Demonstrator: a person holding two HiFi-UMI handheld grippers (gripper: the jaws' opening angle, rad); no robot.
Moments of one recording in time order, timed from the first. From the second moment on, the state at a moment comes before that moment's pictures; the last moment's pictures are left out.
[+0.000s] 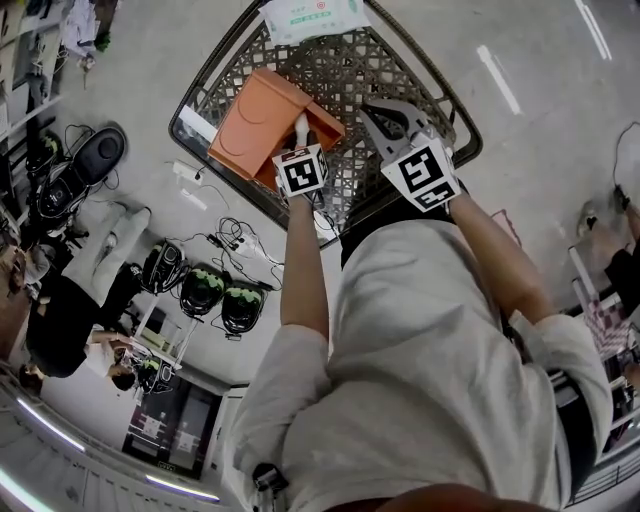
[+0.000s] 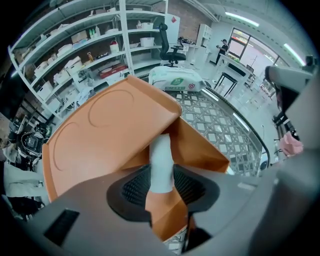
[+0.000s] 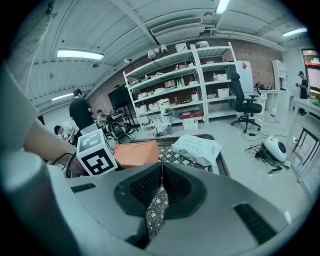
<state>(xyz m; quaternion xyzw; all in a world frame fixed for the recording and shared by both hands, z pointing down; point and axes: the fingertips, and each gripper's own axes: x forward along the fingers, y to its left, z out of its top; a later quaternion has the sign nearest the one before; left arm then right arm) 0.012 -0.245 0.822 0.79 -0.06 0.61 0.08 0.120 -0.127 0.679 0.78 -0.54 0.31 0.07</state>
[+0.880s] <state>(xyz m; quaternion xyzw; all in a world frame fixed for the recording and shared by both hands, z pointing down) 0.010 -0.242 0.826 0.78 -0.05 0.61 0.09 0.122 -0.125 0.679 0.78 -0.54 0.31 0.07</state>
